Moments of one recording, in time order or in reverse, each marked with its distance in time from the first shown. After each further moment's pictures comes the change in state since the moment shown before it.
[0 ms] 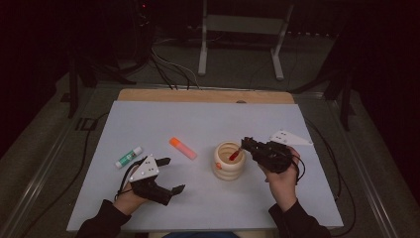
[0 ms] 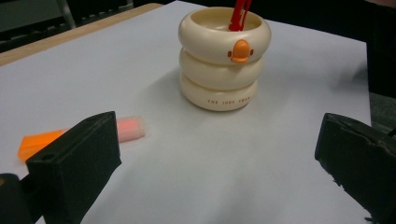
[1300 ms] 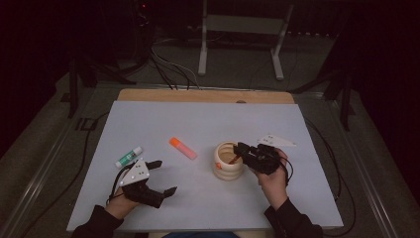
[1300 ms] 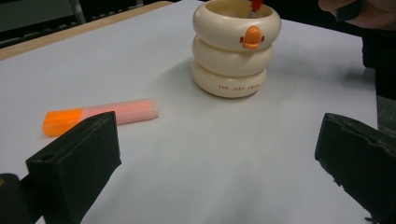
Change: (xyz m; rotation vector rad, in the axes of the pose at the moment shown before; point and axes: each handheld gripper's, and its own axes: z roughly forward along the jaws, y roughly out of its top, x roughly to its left) left arm 0.005 -0.016 -0.016 -0.013 0.031 -0.016; right arm -0.005 -0.026 0.033 0.070 -0.004 0.040
